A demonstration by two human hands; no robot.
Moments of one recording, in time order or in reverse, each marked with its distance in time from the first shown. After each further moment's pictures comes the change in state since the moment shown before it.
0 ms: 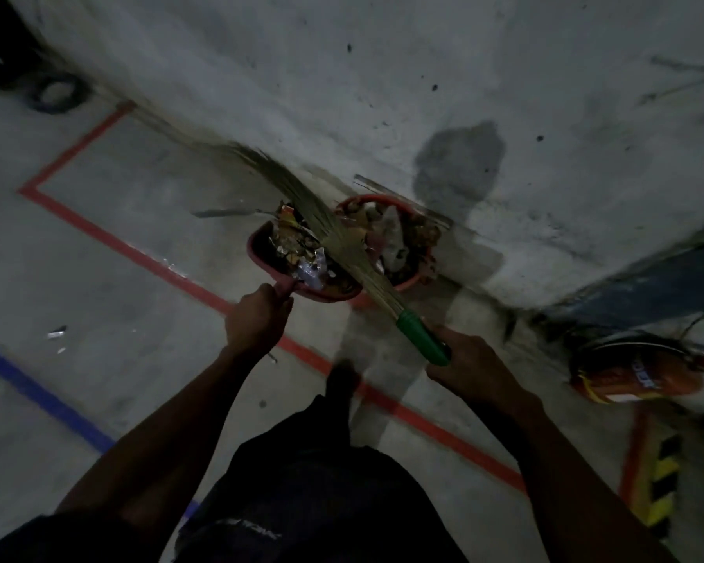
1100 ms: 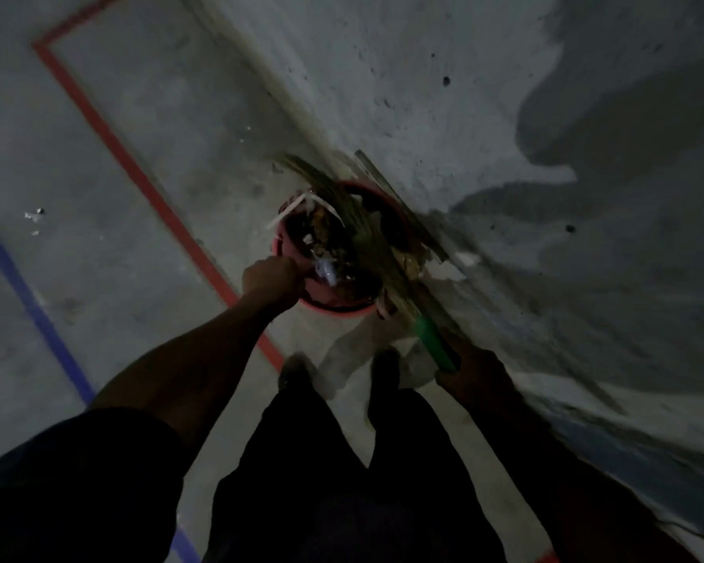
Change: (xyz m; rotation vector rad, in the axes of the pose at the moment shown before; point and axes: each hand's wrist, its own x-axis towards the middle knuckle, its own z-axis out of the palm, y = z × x) left_hand 0.202 0.242 0.122 0.260 -0.219 -0.215; right_hand 0.292 0.187 -0.187 -0.149 -0.407 -0.015
